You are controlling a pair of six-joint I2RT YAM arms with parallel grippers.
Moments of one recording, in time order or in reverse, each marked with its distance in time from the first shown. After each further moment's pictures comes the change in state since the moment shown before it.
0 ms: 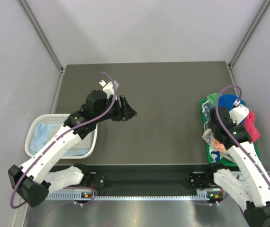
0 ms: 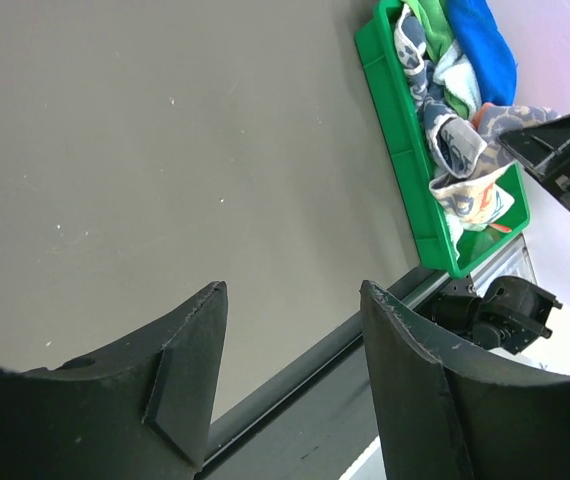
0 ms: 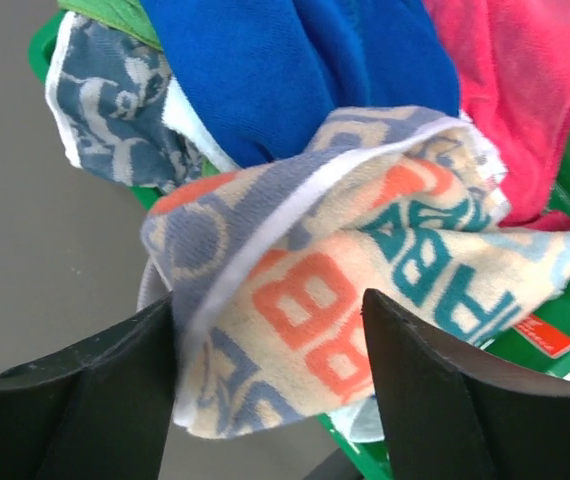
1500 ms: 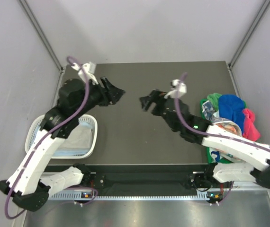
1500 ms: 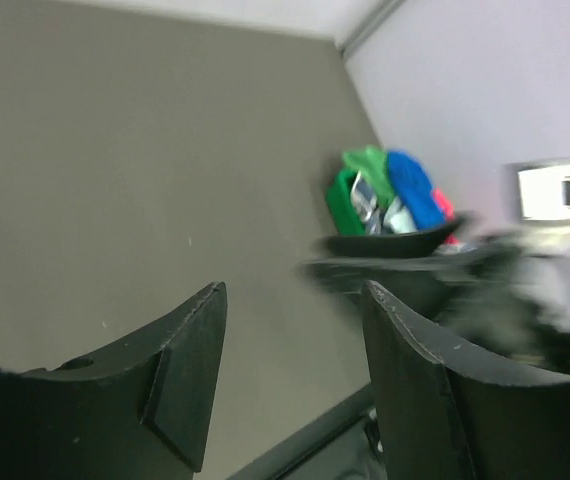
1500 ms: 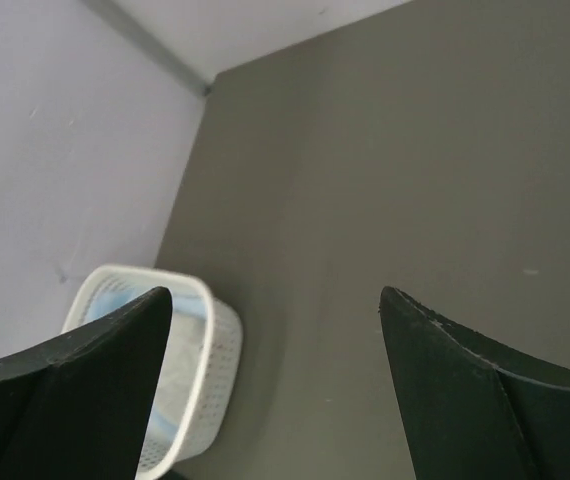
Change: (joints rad) left arm 0.060 -0.069 0.391 -0.174 -0.164 0.023; right arm 0.761 0.513 0.260 0.988 -0.163 -0.063
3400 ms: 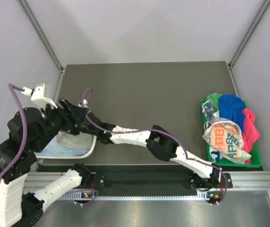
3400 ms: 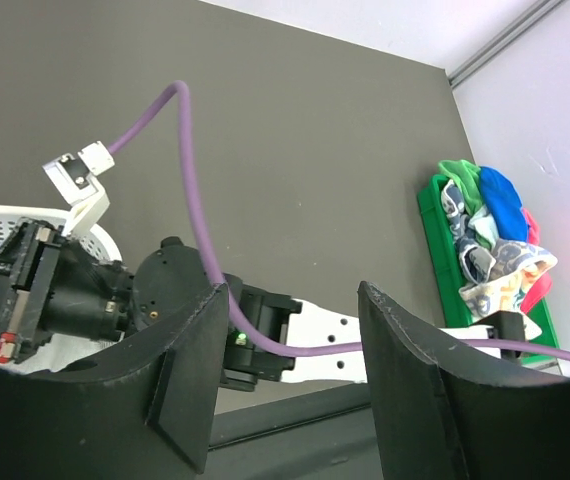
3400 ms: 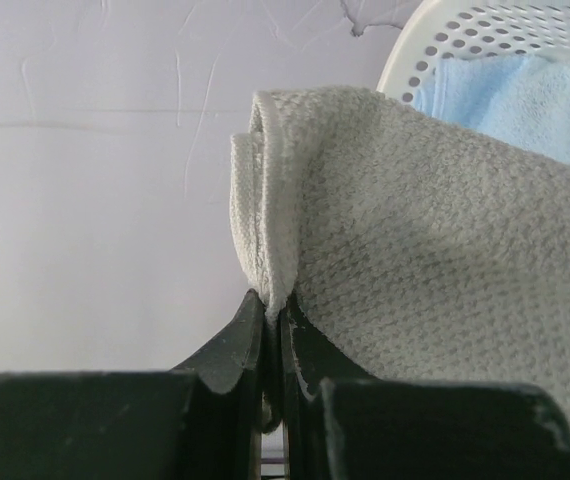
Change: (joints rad) left arm 0.000 -0.216 0.190 -0.513 -0.247 0.023; right arm 0.230 1.297 1.115 0.355 -0.557 0.571
